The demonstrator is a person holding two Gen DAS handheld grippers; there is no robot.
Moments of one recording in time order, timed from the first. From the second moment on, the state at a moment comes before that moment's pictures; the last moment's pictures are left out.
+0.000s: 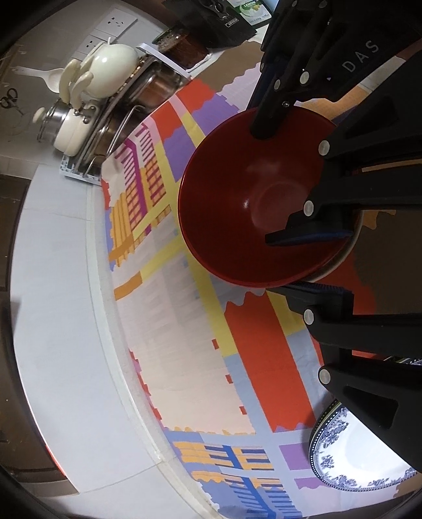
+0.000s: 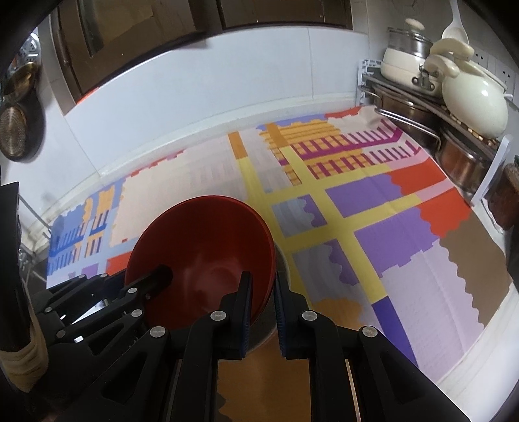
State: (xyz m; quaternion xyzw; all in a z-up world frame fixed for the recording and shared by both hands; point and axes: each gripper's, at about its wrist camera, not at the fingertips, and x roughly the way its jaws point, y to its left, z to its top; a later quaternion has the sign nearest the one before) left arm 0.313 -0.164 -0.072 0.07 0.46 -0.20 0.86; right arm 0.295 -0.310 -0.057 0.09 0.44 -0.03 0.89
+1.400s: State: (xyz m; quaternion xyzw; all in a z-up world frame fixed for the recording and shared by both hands) left arm 0.303 -0.147 -0.037 0.05 0.42 -0.19 0.89; right arm 0.287 -0.317 -0.044 0.10 0.43 -0.03 0.90
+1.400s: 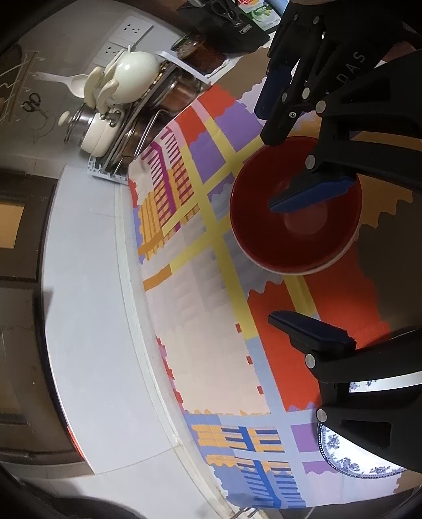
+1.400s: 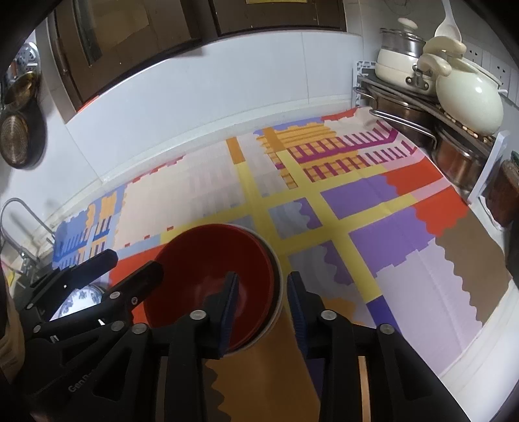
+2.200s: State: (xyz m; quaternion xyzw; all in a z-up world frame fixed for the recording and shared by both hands) left arm 0.325 -0.153 -0.092 0.06 0.49 -0.16 0.86; right arm 0.311 -0.324 -0.087 0.12 0.48 -0.04 0.87
